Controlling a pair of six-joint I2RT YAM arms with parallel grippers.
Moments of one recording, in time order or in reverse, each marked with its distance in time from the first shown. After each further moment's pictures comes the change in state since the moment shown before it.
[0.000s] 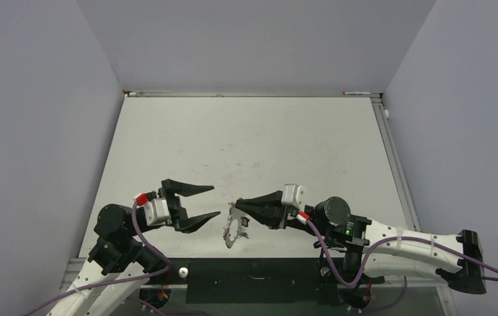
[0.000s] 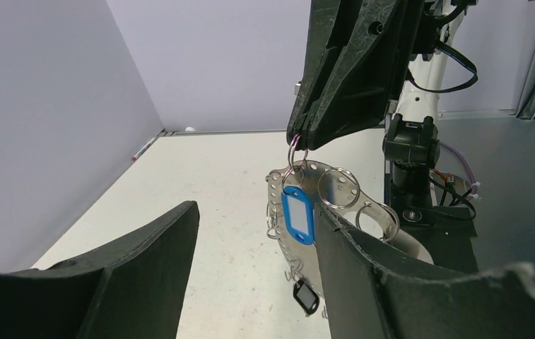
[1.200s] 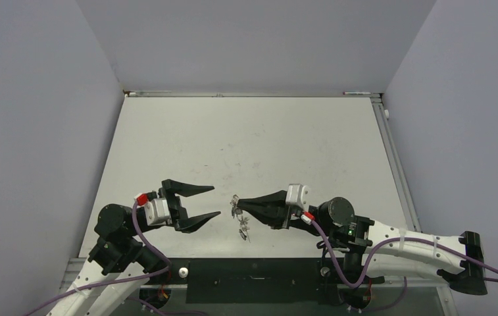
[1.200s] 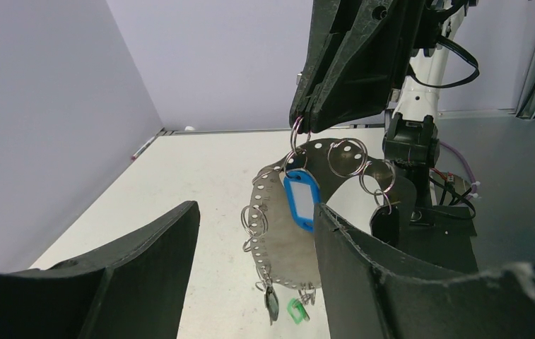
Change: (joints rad) left arm 0.000 0.000 -0.002 0.000 0.000 0.000; right arm 0.000 -0.022 0.000 0.000 0.000 0.003
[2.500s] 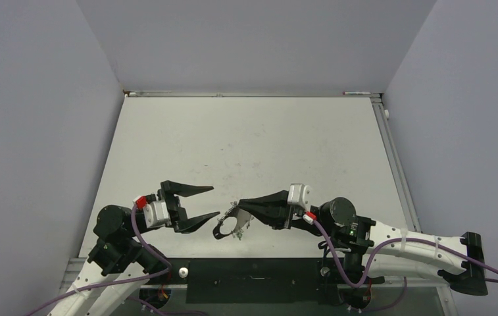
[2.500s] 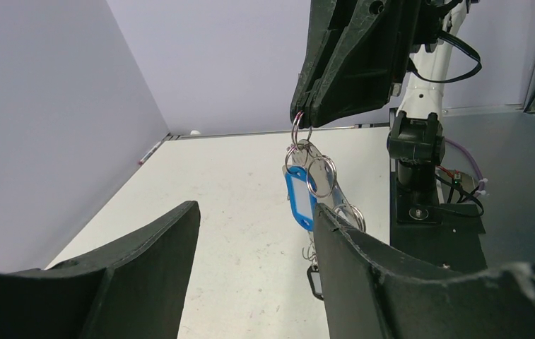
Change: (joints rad) left arm 0.001 -0.010 -0.003 0.001 0.004 0.026; right arm 0.000 -0.013 0.000 -0.009 0.000 0.008
